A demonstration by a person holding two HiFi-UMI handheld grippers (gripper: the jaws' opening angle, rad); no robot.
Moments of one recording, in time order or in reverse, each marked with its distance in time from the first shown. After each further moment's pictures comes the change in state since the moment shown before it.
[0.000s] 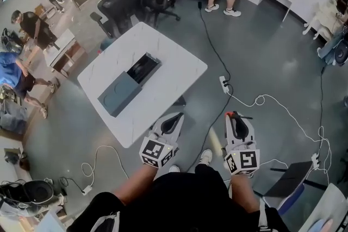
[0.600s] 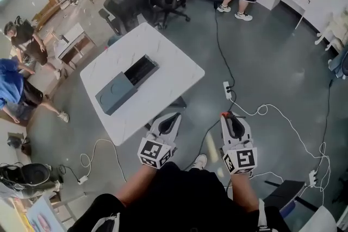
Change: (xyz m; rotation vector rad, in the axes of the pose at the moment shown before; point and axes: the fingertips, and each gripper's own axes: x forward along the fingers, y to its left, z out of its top) left arm 0.064 -0.019 0.006 0.011 0.022 0.143; right arm 0.031 -0.068 -0.006 0.001 0.027 0.176
